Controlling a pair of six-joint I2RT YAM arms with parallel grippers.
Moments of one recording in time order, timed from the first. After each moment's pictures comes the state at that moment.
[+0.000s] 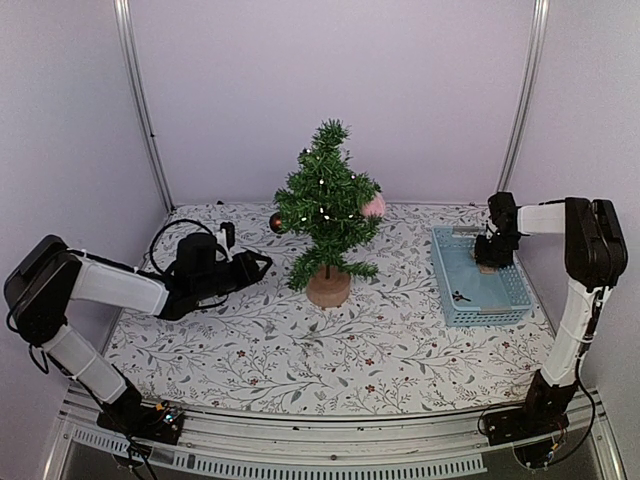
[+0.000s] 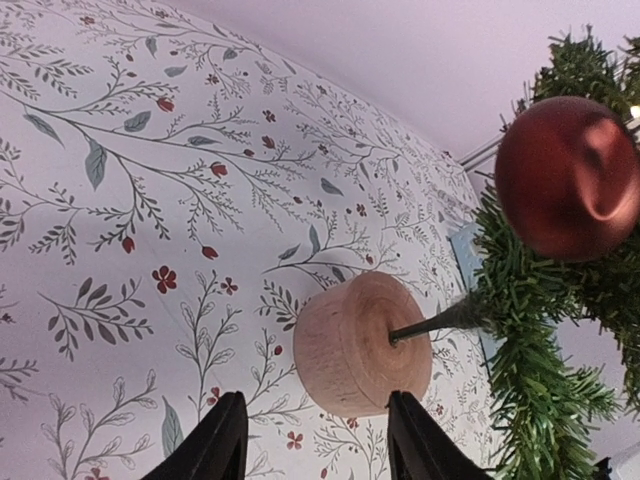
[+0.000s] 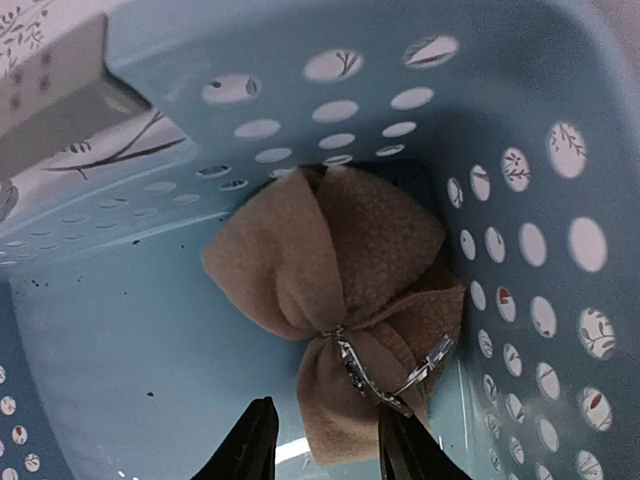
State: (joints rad) left arm -0.57 1.54 0.60 0.56 0.05 -0.76; right arm 0.01 1.94 1.28 -0.45 0.10 0.24
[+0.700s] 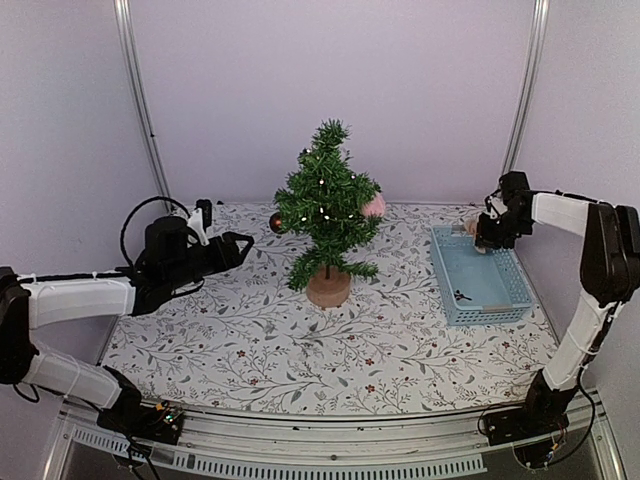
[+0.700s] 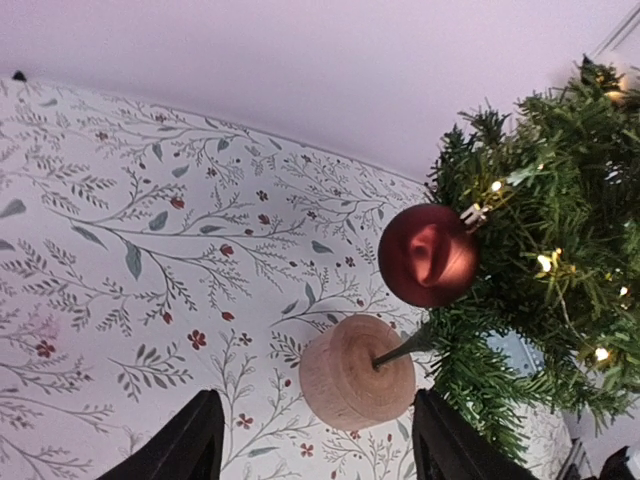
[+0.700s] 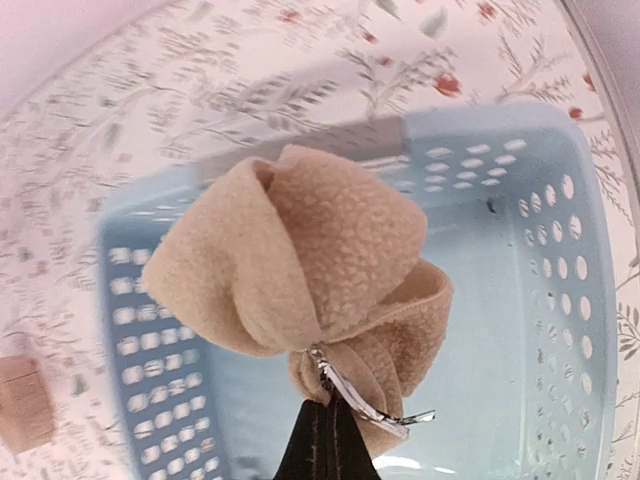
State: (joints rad) left arm -0.51 1.28 0.60 0.39 0.05 -0.61; right arm 0.01 1.82 1.32 -0.54 -0.12 0.22
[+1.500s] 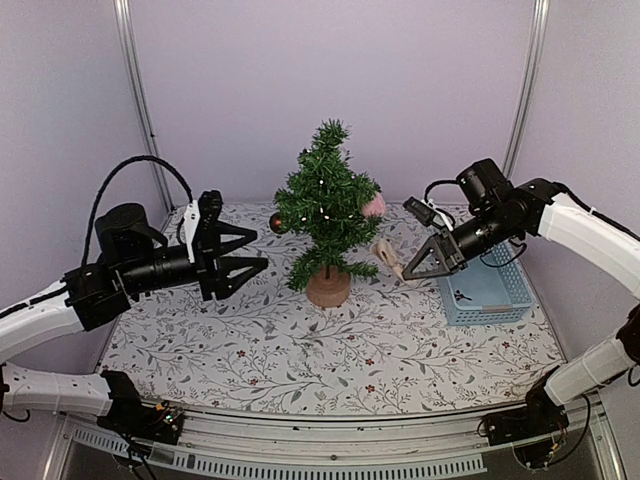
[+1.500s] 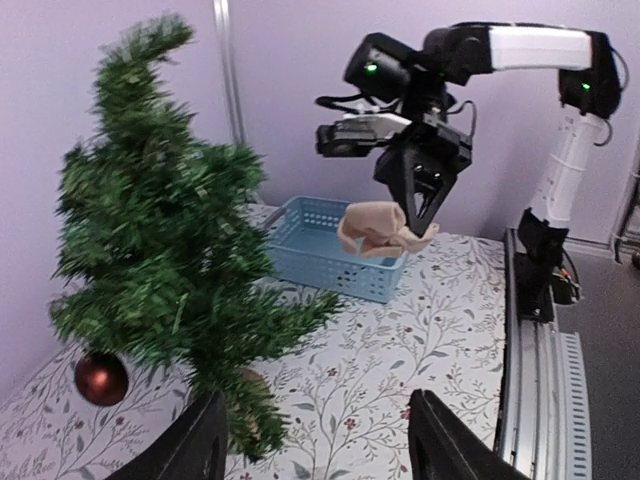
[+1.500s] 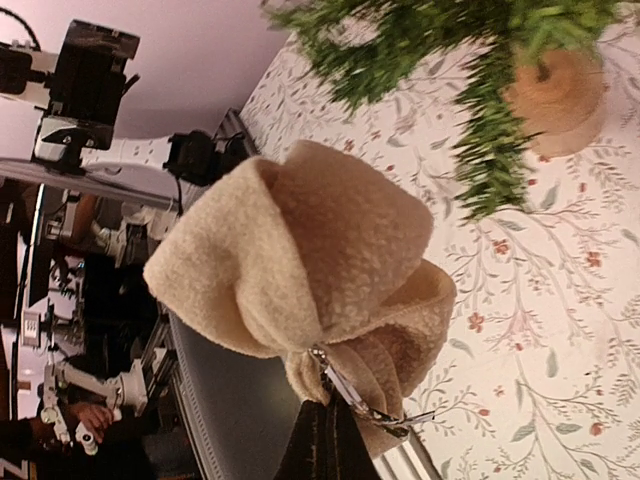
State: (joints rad) left arm -0.79 0.87 0.72 0.07 0.33 0.08; right arm 0.53 1.39 1.29 -0.91 -0.86 0.12
